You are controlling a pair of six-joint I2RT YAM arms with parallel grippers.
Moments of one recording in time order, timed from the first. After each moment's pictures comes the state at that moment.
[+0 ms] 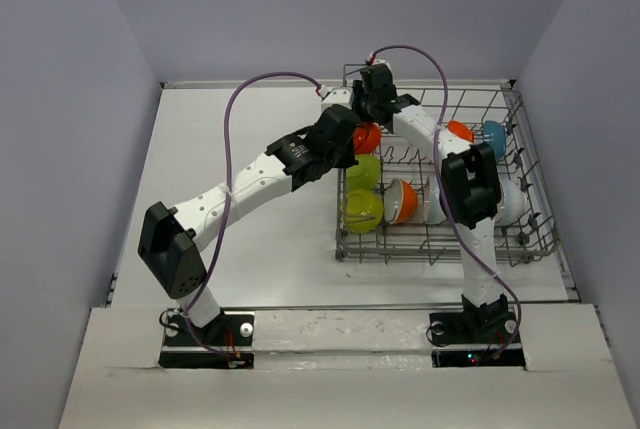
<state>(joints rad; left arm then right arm) -0.86 1.64 1.54 -0.54 -0.34 -0.59 0.43 2.23 1.96 -0.36 0.13 0.42</state>
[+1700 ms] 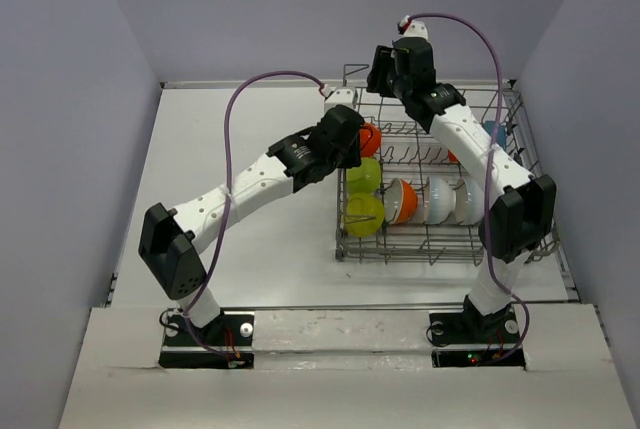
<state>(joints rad) -0.88 1.64 1.56 -0.56 -0.37 -0.58 0.43 1.84 1.83 -0.36 0.25 0.36</state>
